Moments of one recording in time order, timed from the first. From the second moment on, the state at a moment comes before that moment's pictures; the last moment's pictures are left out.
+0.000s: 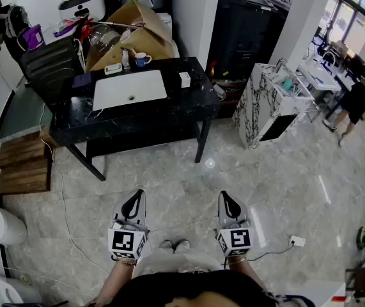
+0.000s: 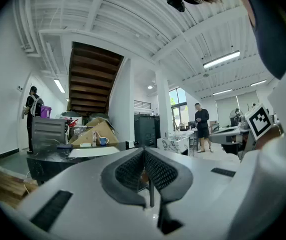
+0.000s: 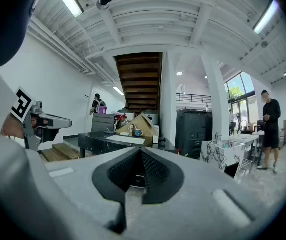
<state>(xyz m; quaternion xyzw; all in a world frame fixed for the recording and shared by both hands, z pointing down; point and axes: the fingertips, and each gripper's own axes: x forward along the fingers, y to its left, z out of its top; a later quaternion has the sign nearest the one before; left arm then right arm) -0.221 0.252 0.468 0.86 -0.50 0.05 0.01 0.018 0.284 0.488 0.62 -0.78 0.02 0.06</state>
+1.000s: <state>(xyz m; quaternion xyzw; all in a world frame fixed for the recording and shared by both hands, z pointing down) -0.214 0.250 0.466 0.87 -0.48 0.01 0.02 0.016 0.278 0.478 0.62 -0.78 0.02 0.05</state>
